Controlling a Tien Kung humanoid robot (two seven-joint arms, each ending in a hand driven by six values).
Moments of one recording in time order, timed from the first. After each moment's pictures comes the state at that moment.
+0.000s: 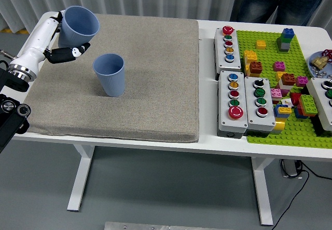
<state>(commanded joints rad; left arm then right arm) -0.40 0.43 -1.26 -1.26 1.55 0.11 -0.08 0.20 -0.09 0.86 0.18 -0.39 0.23 -0.33</state>
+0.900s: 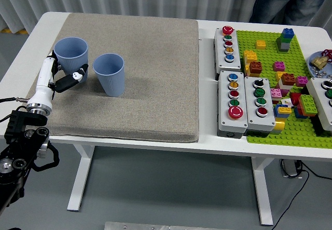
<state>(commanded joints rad) -0.31 0.16 -1.39 -0.97 1.38 0.20 -0.30 0.20 -0.08 0.87 0.18 -0.41 0.24 -0.34</state>
